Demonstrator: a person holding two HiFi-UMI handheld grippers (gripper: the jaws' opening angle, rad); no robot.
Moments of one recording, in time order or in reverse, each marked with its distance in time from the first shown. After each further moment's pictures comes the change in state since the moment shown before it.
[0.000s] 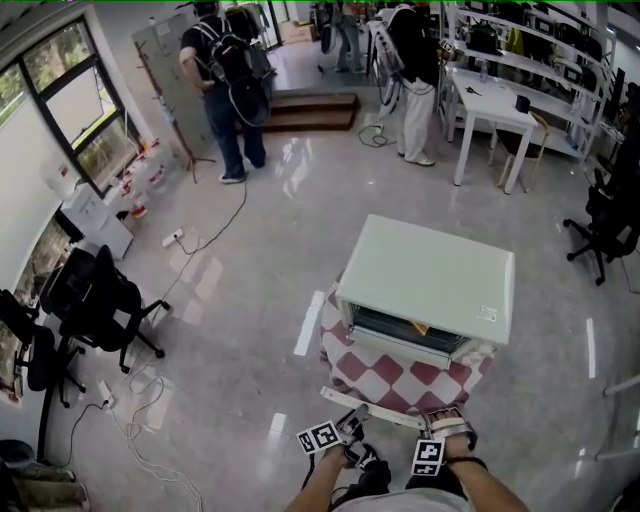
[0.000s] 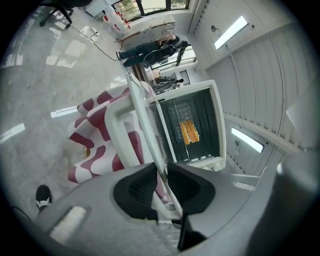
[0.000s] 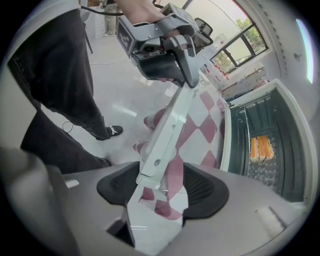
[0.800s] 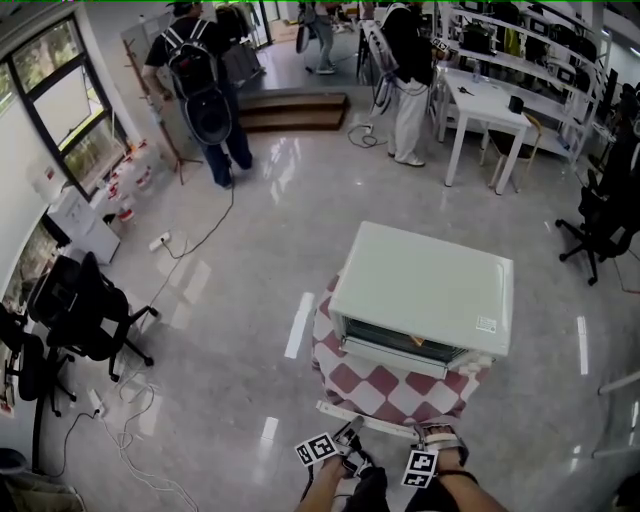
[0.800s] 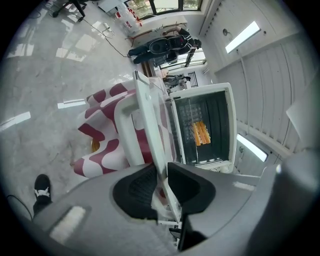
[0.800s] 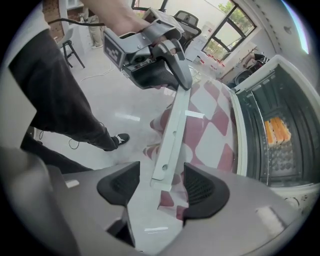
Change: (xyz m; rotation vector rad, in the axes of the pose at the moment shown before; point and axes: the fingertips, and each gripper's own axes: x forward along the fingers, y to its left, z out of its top) left arm 0.010 0.036 -0.002 -0.096 -0.006 0.029; right arm 0.020 0.022 0.014 0.156 0.000 0.122
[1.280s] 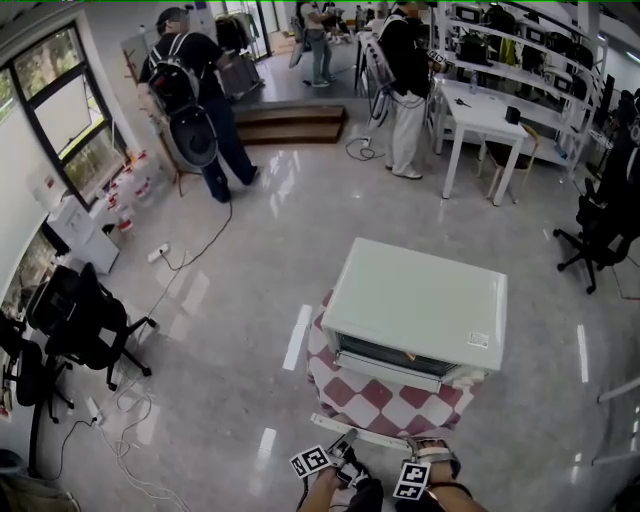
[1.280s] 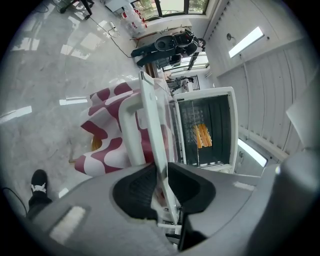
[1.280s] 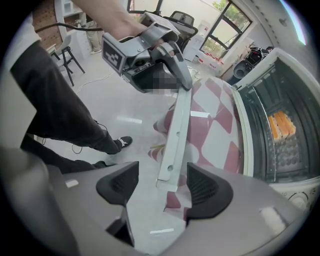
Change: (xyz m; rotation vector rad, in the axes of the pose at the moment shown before) left arm 0.003 0.010 -0.002 -0.041 -0.026 -0.002; right arm 0.008 0.012 0.001 0.049 -0.025 0.046
